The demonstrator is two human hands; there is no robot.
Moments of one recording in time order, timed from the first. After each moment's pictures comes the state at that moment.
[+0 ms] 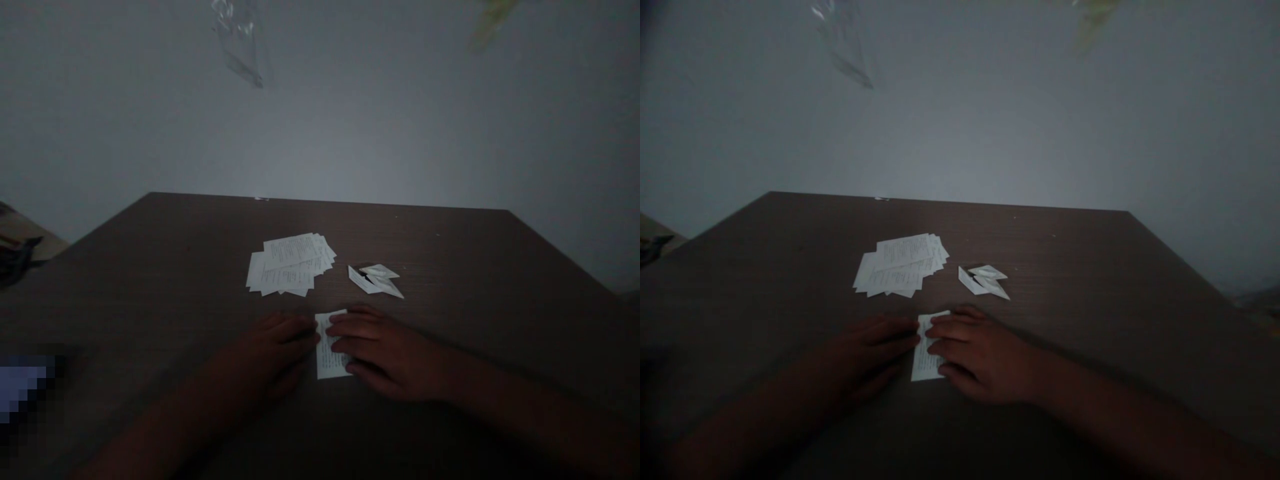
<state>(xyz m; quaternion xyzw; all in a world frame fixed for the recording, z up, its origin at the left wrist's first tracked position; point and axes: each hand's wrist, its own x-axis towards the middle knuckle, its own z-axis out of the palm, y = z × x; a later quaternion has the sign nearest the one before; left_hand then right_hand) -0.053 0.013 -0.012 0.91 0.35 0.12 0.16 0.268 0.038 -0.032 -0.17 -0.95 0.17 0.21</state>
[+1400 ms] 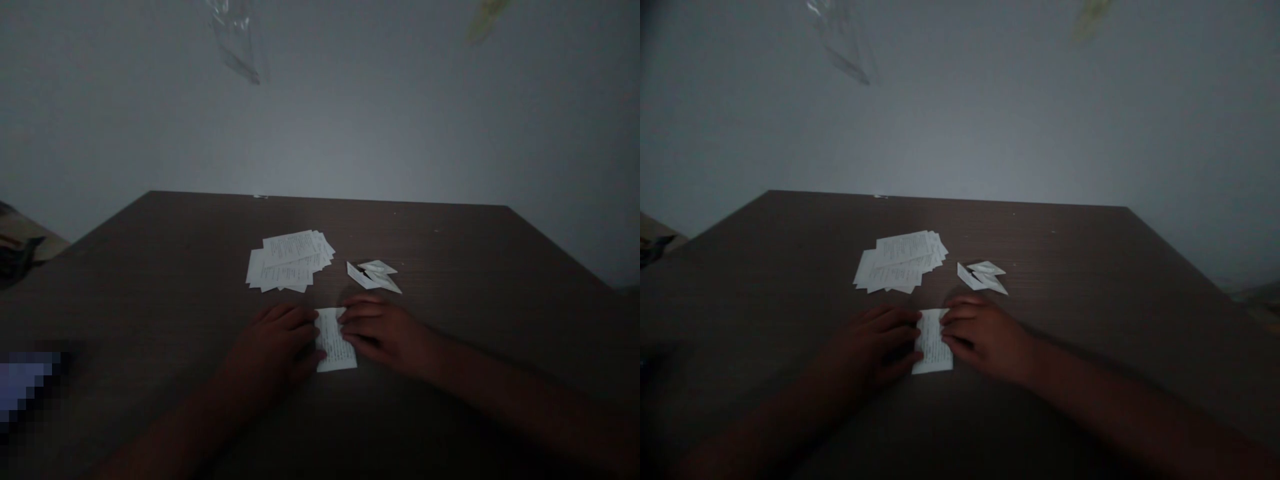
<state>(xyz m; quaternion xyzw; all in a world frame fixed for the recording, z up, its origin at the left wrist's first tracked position) -0.022 0.013 -0.006 0.89 0.43 0.08 0.12 0.267 0.050 -0.043 -0.23 -0.92 0.17 0.28</state>
